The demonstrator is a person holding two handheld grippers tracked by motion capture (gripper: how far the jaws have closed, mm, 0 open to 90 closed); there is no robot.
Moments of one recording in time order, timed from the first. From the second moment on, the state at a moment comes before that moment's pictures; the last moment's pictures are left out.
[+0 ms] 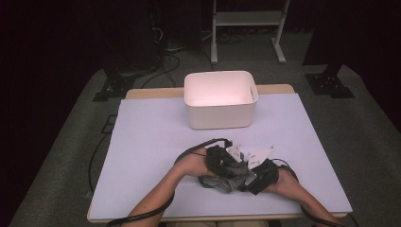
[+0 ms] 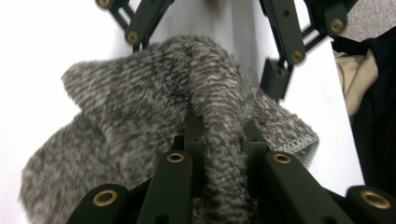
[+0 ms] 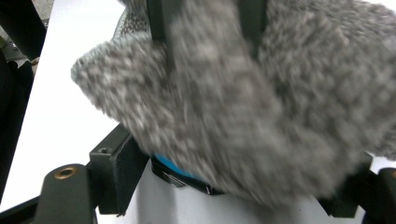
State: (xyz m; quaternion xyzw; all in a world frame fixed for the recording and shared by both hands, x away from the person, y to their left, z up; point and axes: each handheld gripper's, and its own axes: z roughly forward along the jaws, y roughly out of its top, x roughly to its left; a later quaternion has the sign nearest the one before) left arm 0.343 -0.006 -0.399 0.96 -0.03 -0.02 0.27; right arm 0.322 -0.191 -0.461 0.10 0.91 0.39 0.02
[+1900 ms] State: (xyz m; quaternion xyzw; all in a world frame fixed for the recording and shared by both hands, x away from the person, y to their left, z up) left arm 0.334 -0.046 -0.406 0.97 -0.06 -0.03 0.25; right arm 0.318 -0.189 -0.462 0.11 0.91 0.40 0.02
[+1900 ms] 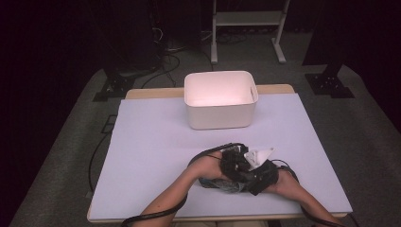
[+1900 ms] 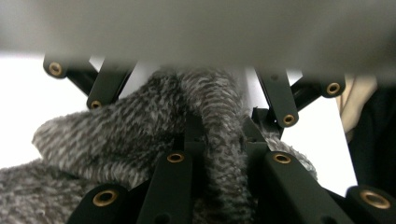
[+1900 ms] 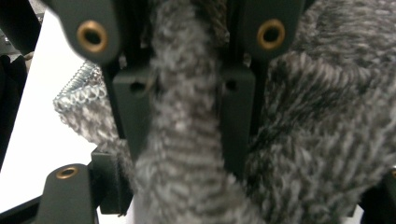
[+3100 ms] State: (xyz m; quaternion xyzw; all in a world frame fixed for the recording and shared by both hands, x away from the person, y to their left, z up) left arm 0.315 0.177 -0.338 0.94 0.09 0.05 0.34; right arm 0.321 -0.191 -0.462 0.10 0.91 0.39 0.03
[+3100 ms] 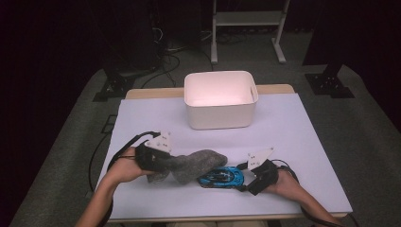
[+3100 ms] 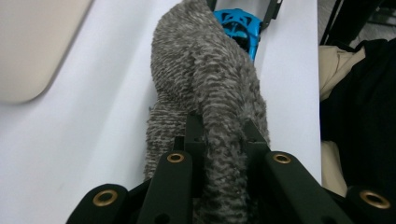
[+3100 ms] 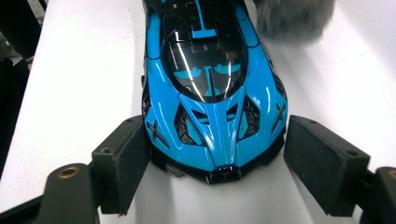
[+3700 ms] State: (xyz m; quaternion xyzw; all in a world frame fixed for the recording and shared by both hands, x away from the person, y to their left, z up) left arm 0.310 0.181 -0.331 0.94 0.08 0.05 0.33; right arm 0.320 -0.190 -0.462 0.10 0.91 0.39 0.03
